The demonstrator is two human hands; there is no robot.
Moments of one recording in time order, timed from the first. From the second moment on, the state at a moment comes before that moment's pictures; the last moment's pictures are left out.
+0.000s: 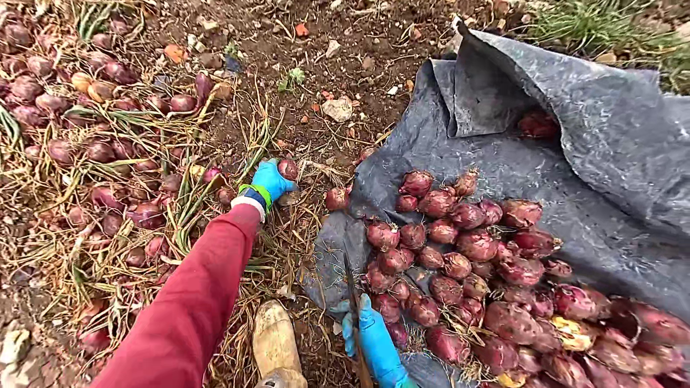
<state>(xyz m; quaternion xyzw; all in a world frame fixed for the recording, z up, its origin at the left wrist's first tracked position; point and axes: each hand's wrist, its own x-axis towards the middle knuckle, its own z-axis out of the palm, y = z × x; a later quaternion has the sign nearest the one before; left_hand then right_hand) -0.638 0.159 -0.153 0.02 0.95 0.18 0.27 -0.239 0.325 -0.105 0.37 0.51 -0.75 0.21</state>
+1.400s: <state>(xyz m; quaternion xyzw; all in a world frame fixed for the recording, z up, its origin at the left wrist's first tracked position) -0.442 0.230 0.012 0.27 0.88 0.09 0.37 -0.200 0.360 -0.064 0.33 0.52 -0.79 -0.03</state>
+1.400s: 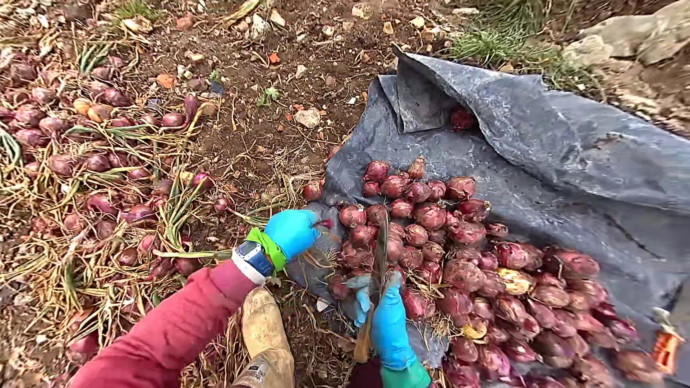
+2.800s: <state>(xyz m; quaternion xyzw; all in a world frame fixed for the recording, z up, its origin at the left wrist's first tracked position) -0.559 0.077 -0.152 -0.31 0.91 0.18 0.21 -0.184 0.278 -0.094 0.38 0.47 -0.76 0.25</state>
